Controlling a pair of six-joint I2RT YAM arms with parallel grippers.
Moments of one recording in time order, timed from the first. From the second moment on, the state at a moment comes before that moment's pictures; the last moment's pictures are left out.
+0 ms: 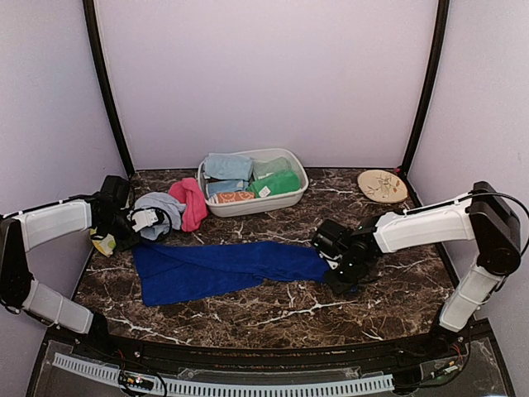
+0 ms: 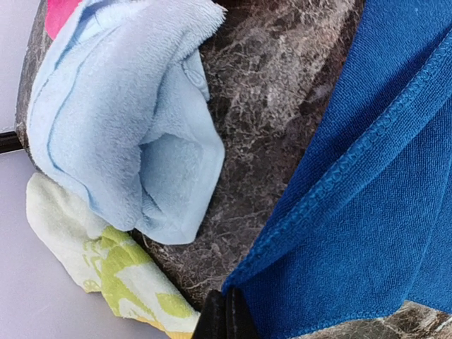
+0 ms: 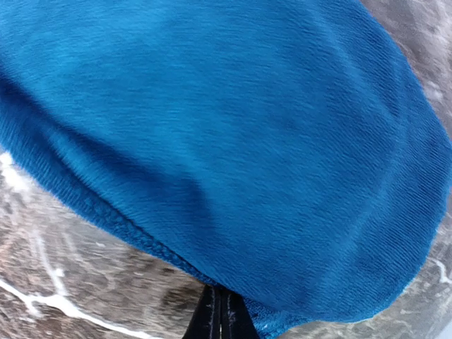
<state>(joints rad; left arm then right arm) -0.13 1.33 0.80 -0.55 -0.15 0.91 0.91 1.66 0.93 -0.71 0.18 0.36</state>
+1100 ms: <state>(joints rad) -0.13 0.88 1.60 -1.22 0.03 0.86 0.86 0.91 1.52 -1.28 0.27 0.51</state>
